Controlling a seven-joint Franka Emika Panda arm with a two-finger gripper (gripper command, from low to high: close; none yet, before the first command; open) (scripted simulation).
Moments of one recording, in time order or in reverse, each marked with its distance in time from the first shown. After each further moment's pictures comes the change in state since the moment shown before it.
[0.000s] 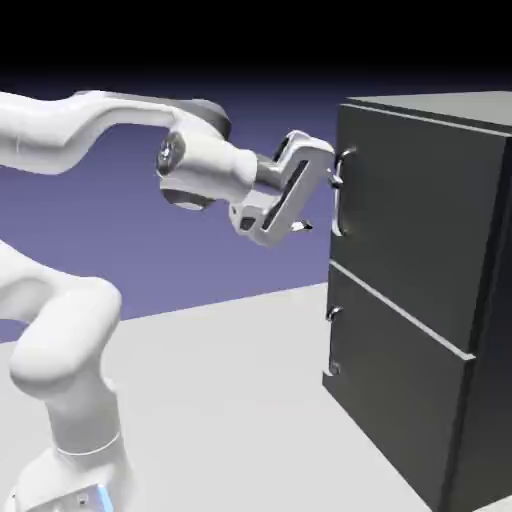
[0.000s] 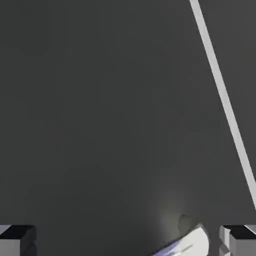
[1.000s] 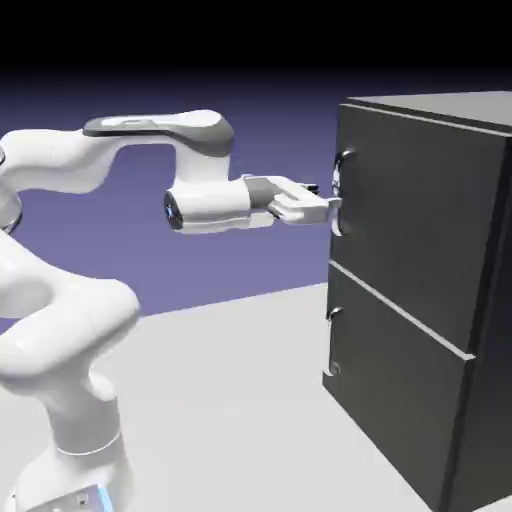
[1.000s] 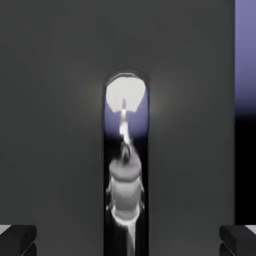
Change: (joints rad) arm -0.489 -0.144 0.458 0.184 1.084 -0.155 0.467
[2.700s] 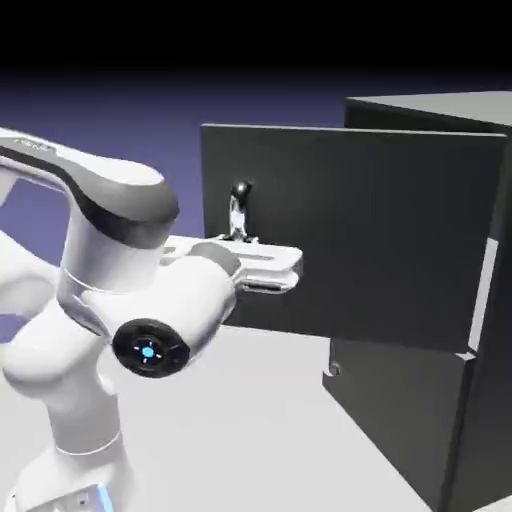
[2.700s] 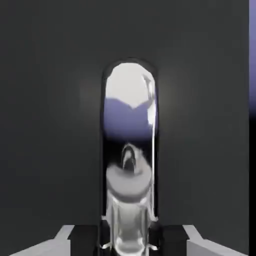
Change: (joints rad) arm 0.462 0.287 -1.752 -0.134 -1.815 -1.402 -0.053
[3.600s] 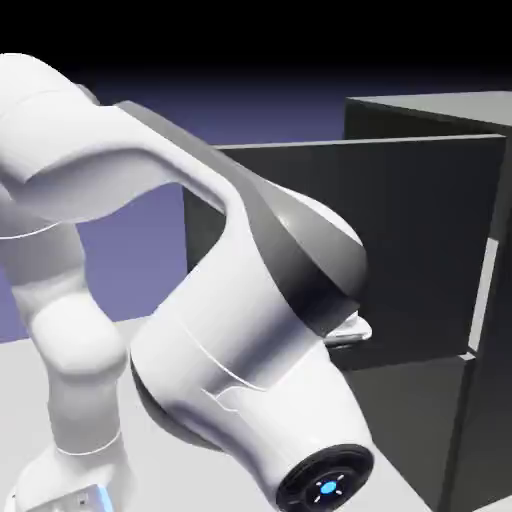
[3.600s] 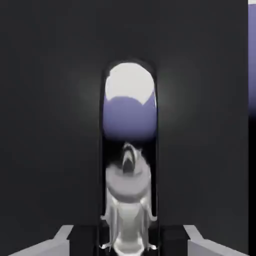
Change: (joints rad) arm 0.858 0.563 -0.915 0.640 -0.208 -0.602 -0.318
